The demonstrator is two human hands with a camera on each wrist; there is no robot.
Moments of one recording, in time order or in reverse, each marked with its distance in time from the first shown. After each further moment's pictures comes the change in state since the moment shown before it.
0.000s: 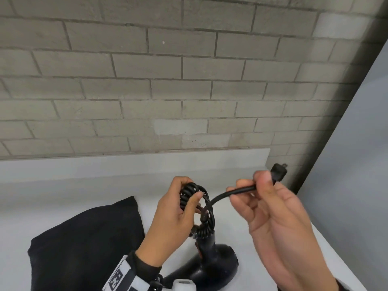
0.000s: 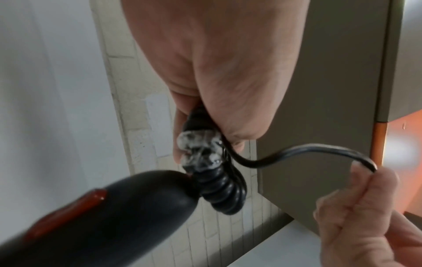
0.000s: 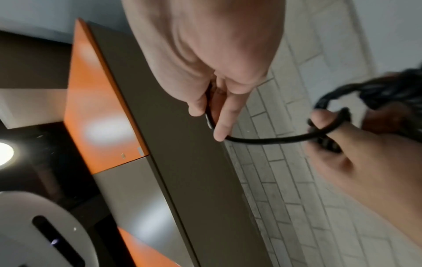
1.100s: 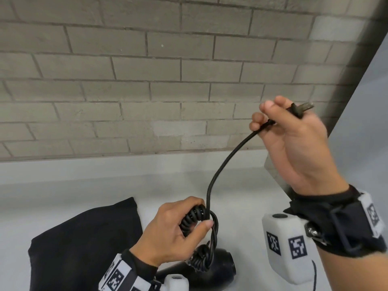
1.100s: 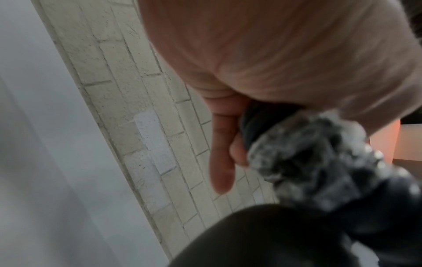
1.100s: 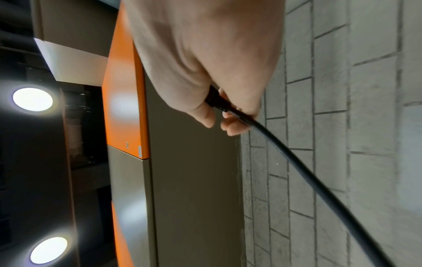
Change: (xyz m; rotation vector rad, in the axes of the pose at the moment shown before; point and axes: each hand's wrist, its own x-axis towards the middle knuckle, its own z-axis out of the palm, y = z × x) left_hand -0.011 -0.005 -0.011 0.174 -0.182 0.440; right_hand 0.095 -0.064 0.007 -0.105 -0.131 -0.247
